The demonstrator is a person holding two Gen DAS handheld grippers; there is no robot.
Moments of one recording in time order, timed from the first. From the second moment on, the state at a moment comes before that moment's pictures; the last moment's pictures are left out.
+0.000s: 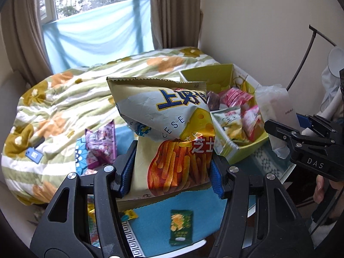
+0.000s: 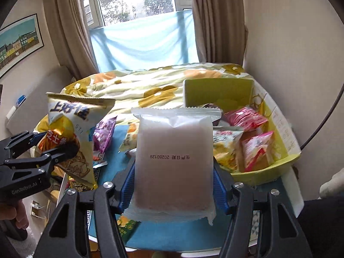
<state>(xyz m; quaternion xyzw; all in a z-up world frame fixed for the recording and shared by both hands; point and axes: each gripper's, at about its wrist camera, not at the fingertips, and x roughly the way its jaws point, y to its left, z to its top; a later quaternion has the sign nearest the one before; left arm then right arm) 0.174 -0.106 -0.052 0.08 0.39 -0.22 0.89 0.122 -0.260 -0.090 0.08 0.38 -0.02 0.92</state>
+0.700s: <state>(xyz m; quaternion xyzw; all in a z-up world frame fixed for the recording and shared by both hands) 0.223 -0.319 -0.143 0.05 0.47 -0.18 0.86 0.167 -0.453 -0.110 0.08 0.42 0.02 0.90</state>
